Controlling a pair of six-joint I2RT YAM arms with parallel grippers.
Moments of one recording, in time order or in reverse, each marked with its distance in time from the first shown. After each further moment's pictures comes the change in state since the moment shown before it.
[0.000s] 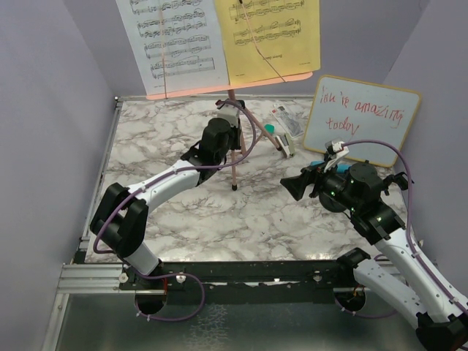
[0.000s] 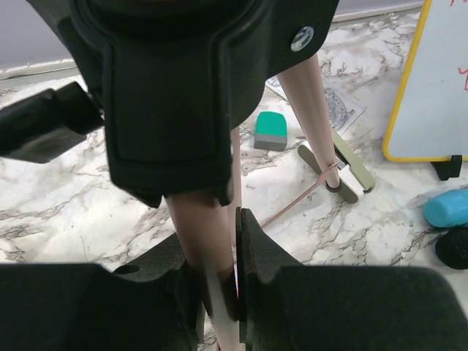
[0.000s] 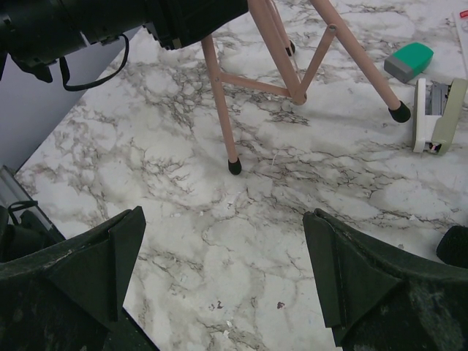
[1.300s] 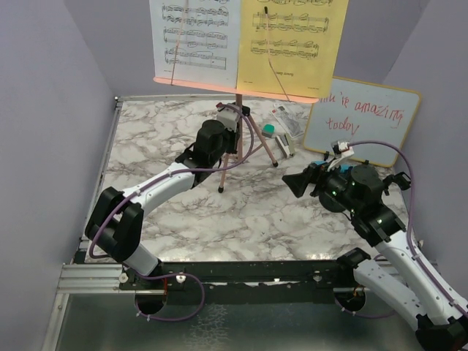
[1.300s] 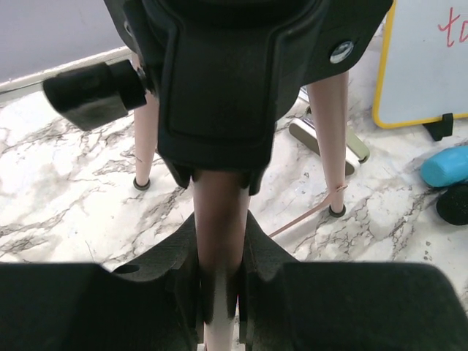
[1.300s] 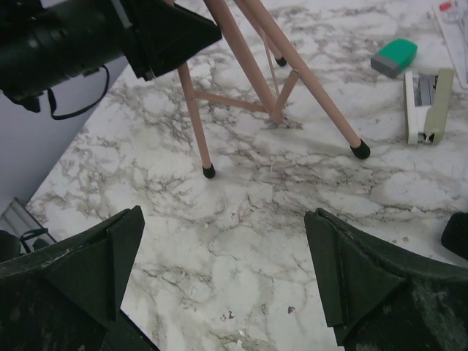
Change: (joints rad) left arm 0.025 -0.042 -0.042 -0.014 0.126 0.086; right arm 0.000 0.005 -0.007 -0.009 0.067 0.090
